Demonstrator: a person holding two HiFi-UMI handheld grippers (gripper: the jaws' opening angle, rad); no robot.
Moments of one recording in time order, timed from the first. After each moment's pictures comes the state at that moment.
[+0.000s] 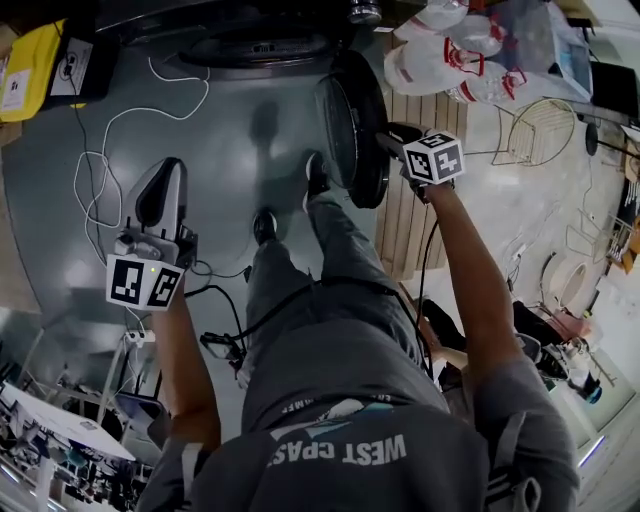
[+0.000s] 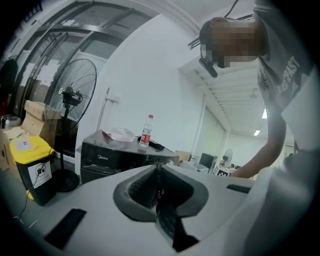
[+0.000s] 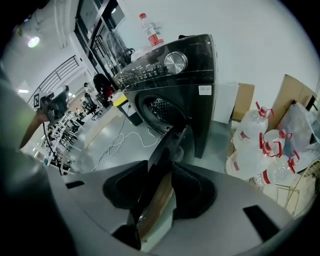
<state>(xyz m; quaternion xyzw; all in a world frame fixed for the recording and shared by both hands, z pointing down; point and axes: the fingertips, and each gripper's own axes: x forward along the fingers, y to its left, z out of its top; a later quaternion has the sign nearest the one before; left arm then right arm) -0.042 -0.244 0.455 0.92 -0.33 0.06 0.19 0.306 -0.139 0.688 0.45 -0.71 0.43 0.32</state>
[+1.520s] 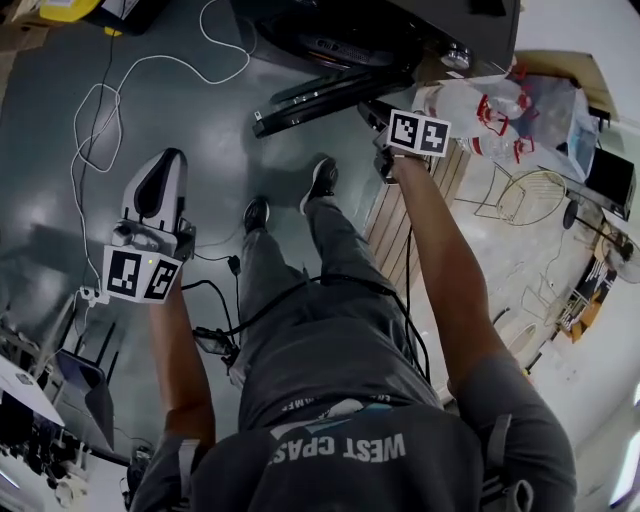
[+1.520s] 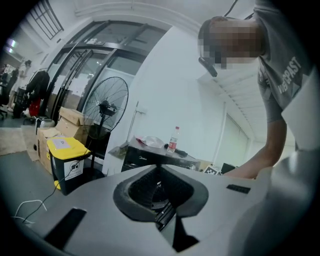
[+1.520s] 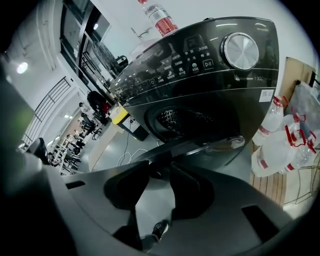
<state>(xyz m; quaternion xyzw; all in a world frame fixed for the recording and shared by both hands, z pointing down) -0.177 -0.214 0.462 0.87 -0.46 0.02 0.20 0.160 -0.266 0.686 0.48 -0.69 0.49 0.24</state>
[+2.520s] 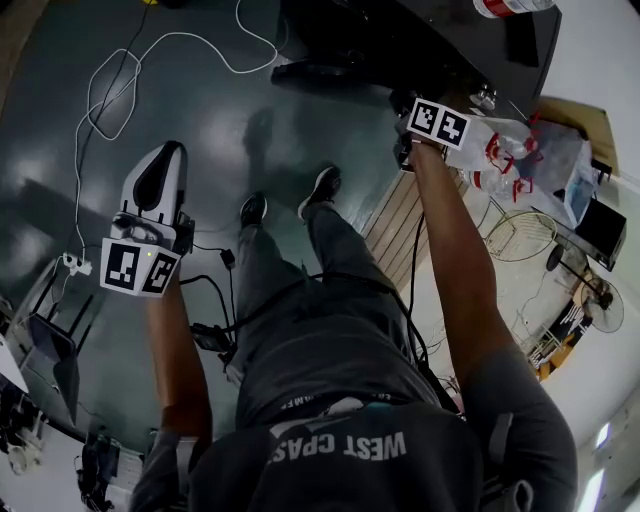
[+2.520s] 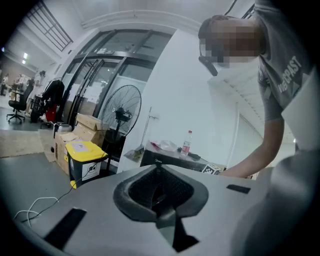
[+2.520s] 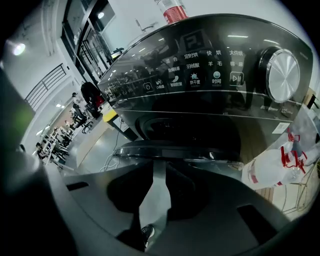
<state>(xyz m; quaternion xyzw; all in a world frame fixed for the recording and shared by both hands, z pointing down) -0.230 -0.196 0.460 0.83 -0.53 0.01 0.20 0.161 -0.335 0.695 0.50 -0.68 0.45 0.29</state>
